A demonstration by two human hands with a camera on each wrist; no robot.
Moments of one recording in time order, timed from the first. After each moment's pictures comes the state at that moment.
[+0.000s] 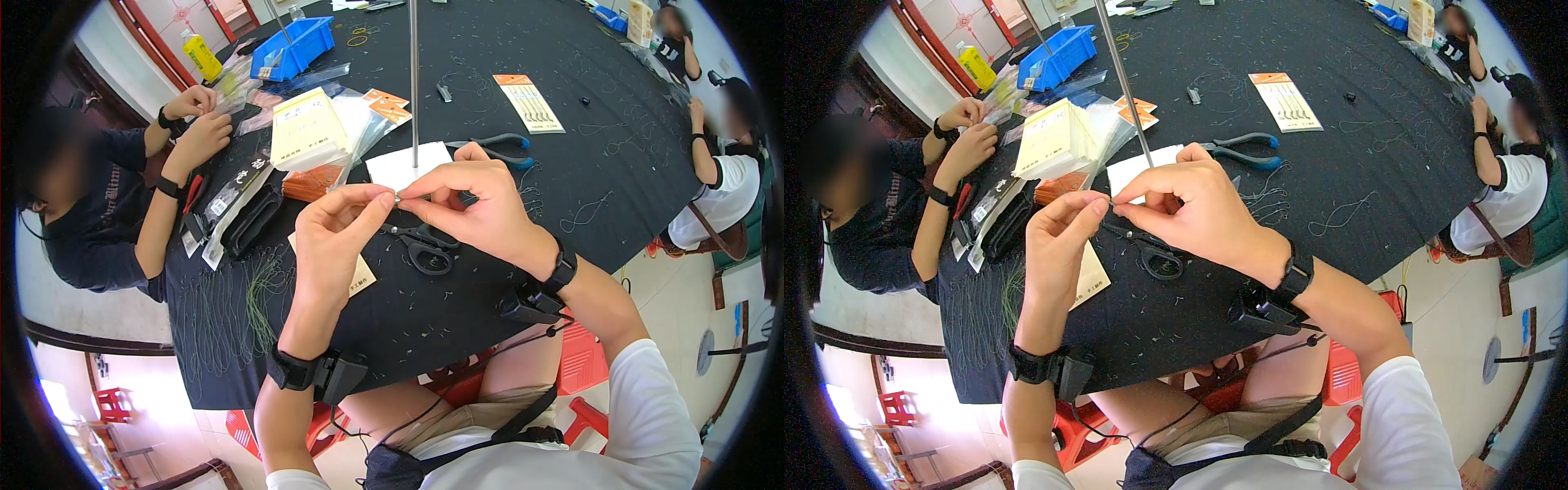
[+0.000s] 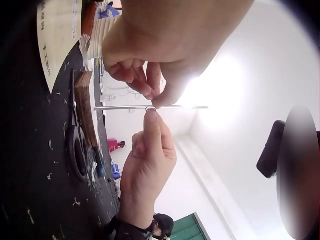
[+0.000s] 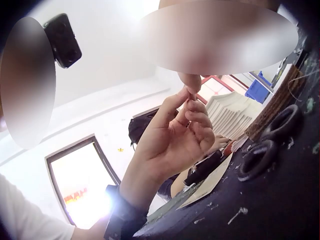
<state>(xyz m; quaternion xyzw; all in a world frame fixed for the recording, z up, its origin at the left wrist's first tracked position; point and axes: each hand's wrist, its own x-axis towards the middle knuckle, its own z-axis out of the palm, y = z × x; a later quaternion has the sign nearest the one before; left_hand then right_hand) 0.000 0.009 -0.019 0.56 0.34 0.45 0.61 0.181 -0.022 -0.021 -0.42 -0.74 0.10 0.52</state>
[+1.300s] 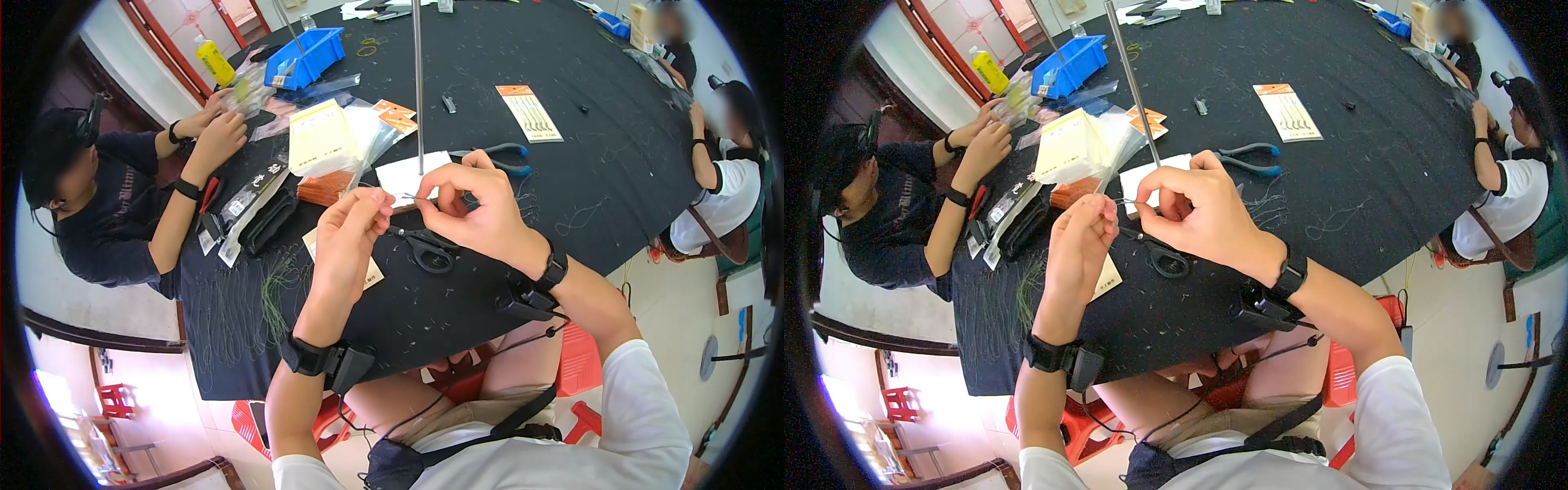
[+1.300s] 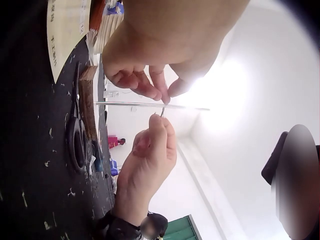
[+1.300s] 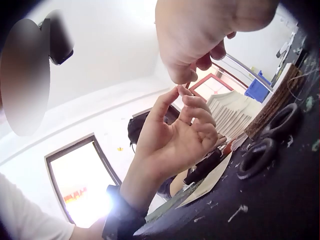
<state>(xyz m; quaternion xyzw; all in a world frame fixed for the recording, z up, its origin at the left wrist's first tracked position) 0.000 0.011 -0.022 0.47 0.29 0.45 0.70 0.180 -0.027 -0.016 -0.43 -0.73 0.10 0.52</state>
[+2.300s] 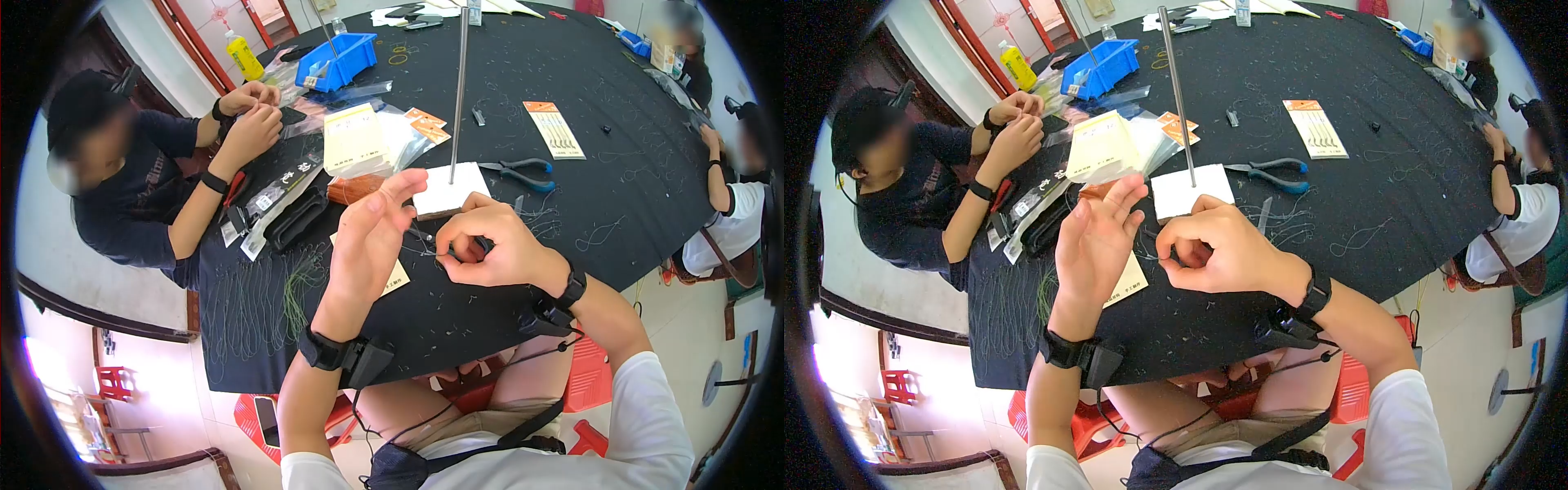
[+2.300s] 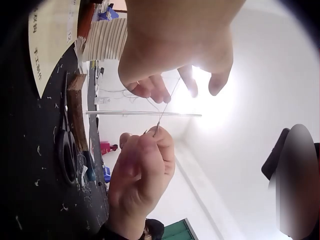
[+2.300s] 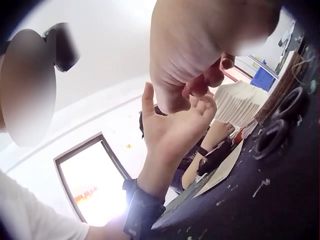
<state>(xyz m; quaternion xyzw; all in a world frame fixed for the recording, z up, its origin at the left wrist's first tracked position) -0.013 0.016 -0.016 0.51 0.12 0.46 0.72 0.172 -0.037 -0.014 -0.35 -0.81 0.22 0.42</state>
